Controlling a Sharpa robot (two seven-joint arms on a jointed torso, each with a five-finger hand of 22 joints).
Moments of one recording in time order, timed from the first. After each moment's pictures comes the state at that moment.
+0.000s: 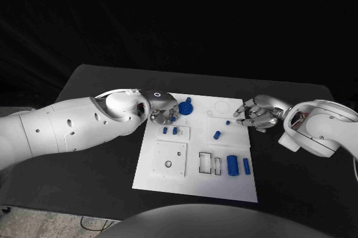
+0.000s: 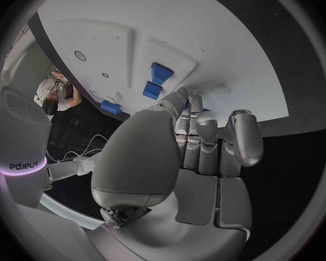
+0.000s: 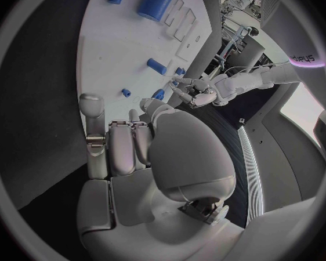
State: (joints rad) left arm 1.24 -0.72 -0.15 1.44 -1.76 -0.12 0.00; left_hand 1.49 -0.09 0.31 0.12 0.16 1.02 0.08 0.09 0.41 1.09 0.03 0.25 0.35 1.24 -0.02 1.23 0.89 0.06 1.40 0.10 1.31 1.31; right arm 1.24 -1.06 -0.14 1.71 -1.07 -0.18 -0.21; right_hand 1.38 -0.01 0.28 0.15 0.45 0.75 0.12 0.32 0.22 1.36 0.04 1.39 1.31 1.46 -0.03 1.30 1.31 0.15 1.26 0.08 0.67 1.31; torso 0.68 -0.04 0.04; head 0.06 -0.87
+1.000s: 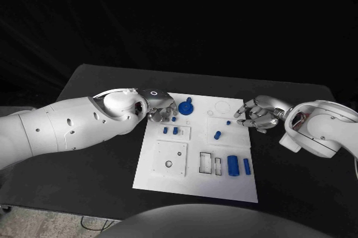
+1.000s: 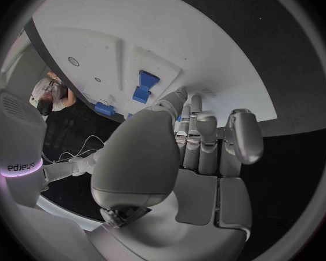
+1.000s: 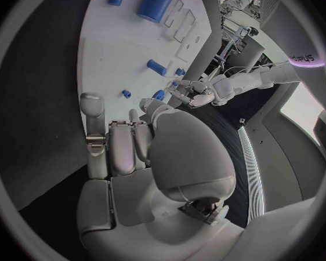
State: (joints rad) left arm 1.23 -0.73 -0.16 1.41 -1.76 -0.14 -0.02; left_hand 1.49 -0.10 0.31 0.12 0.16 0.90 0.05 0.07 0.37 1.09 0.02 0.22 0.35 1.22 -0.02 1.21 0.85 0.06 1.38 0.10 1.29 1.31; right arm 1.24 -1.06 -0.14 1.71 -1.07 -0.18 -0.21; right_hand 1.38 -0.01 0.28 0.15 0.45 0.76 0.13 0.32 0.22 1.34 0.04 1.36 1.31 1.46 -0.03 1.29 1.31 0.15 1.25 0.08 0.66 1.31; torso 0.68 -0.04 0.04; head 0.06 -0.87
